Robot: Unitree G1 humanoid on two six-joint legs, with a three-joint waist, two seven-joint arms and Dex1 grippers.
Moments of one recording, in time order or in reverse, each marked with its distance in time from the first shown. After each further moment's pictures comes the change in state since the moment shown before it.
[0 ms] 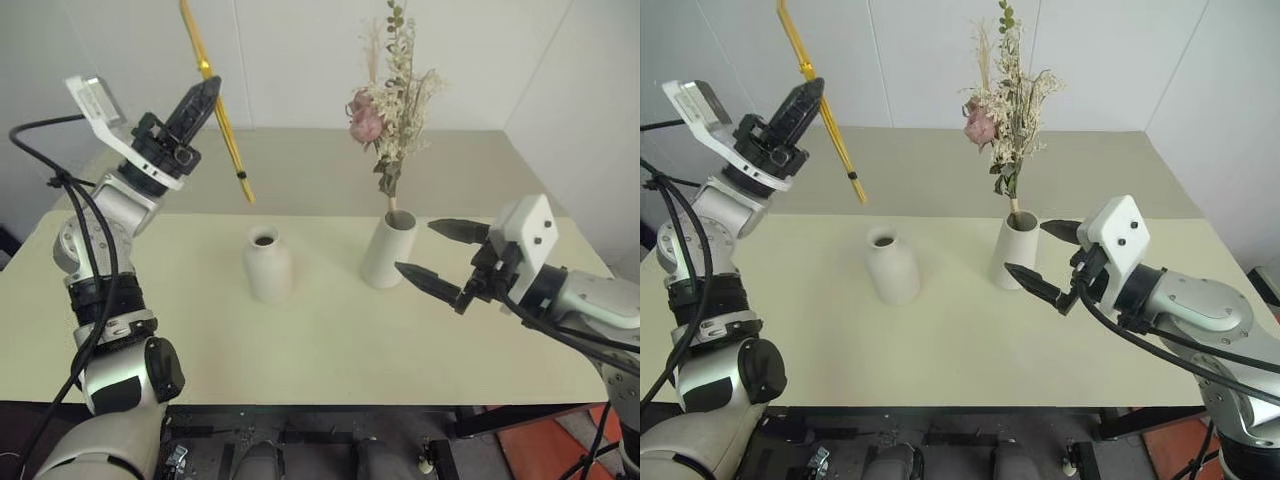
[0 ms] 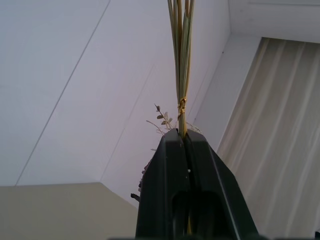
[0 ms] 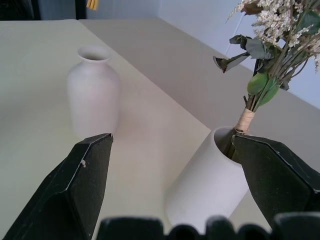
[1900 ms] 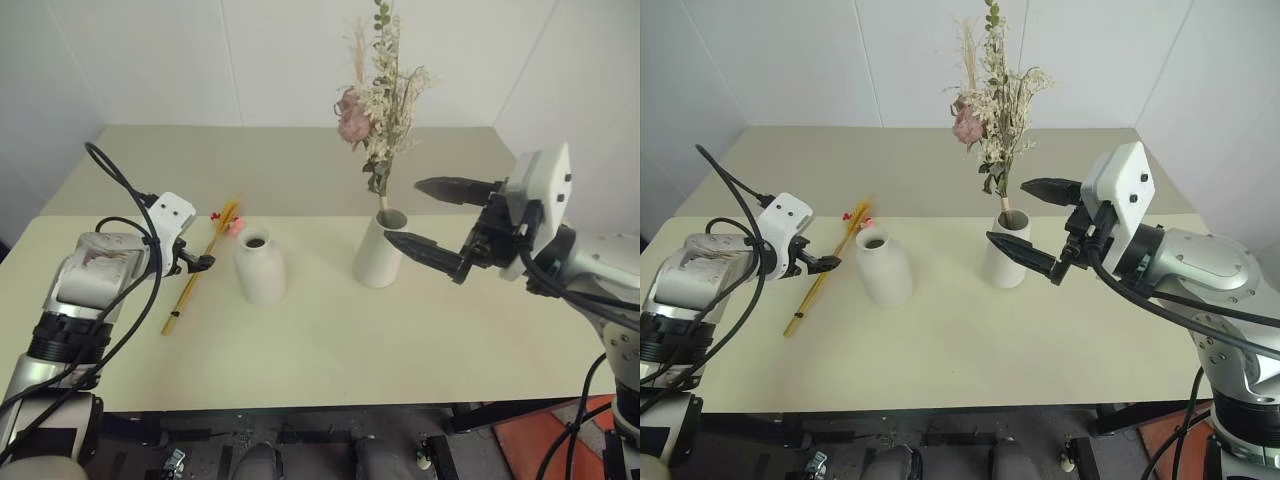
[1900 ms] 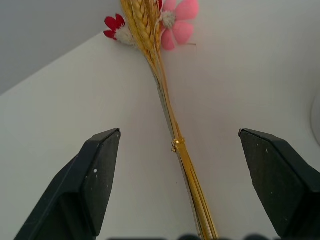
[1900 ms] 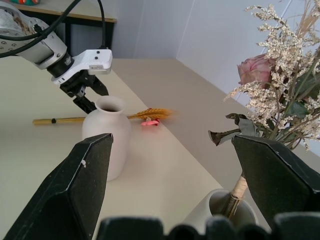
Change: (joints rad) left arm 0.227 0.340 -0.599 -0.164 0.774 0.325 0.215; right arm -0.223 -0.027 0.058 0.098 0.089 -0.032 0.085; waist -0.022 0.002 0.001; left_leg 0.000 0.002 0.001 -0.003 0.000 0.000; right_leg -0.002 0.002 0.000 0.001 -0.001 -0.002
